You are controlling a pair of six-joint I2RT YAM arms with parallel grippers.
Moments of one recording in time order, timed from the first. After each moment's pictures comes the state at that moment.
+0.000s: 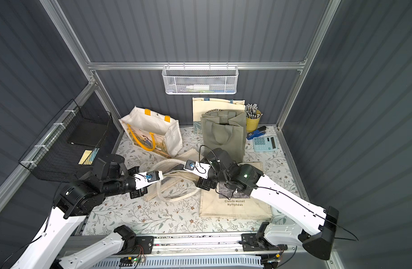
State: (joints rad) left arm -0.56 0.87 1.29 -1.12 0.26 0.83; right arm 0.96 1.21 1.24 -0.68 -0.06 -0.50
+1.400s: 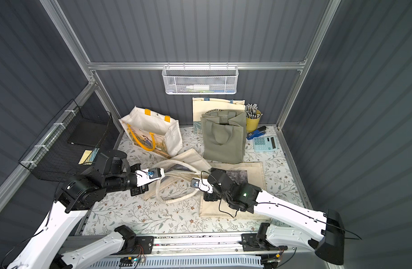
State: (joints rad) left arm -0.56 0.93 1.35 -1.15 0.26 0.83; right arm 1.07 1.08 0.86 -0.48 0.34 -0.62
